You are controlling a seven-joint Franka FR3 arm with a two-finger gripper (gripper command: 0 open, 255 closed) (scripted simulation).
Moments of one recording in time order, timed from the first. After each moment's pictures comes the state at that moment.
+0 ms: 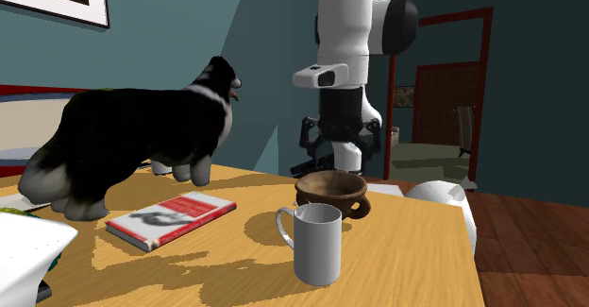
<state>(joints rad) 0.03 0.13 -0.05 -1.87 -0.02 1.83 0.03</state>
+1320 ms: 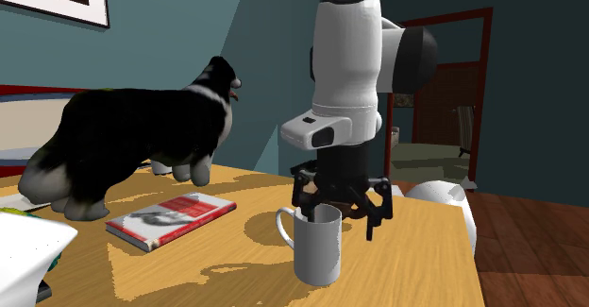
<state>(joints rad) 0.03 0.51 -0.04 -1.54 0.00 1.87 0.04</state>
